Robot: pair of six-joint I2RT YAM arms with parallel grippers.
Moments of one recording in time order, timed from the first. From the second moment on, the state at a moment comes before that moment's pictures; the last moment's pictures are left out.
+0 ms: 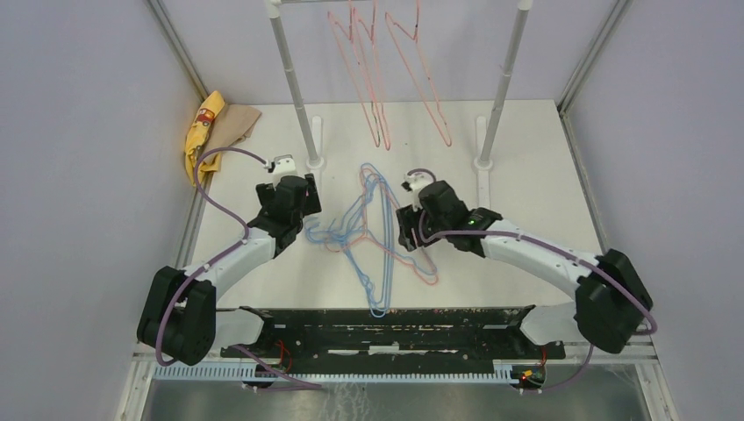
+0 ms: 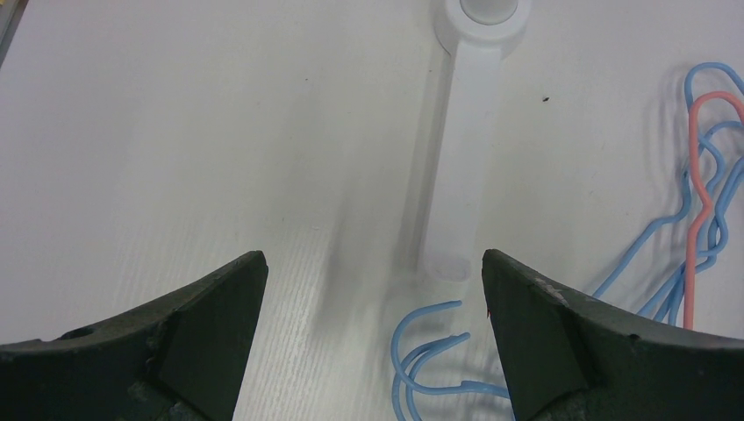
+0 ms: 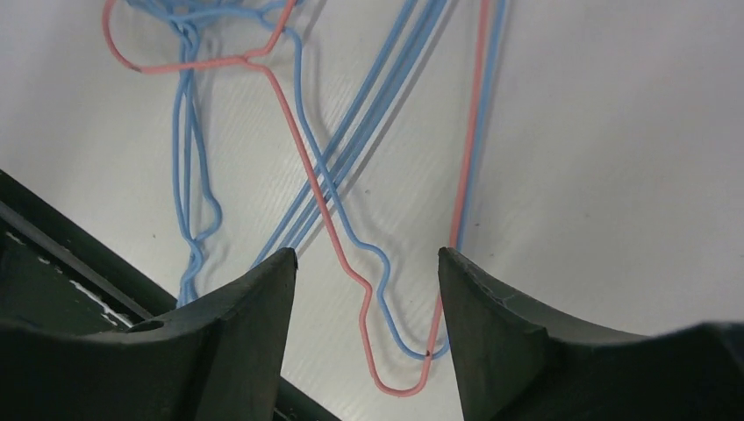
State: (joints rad) left arm -0.39 1.27 0.65 0.00 -0.55 -0.35; right arm 0.72 1.29 0.88 -0.34 -0.02 0.29
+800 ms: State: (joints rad) left arm -0.39 1.27 0.61 0.02 -0.54 -0.35; right arm 0.94 1.68 0.93 -0.24 0.07 0.23
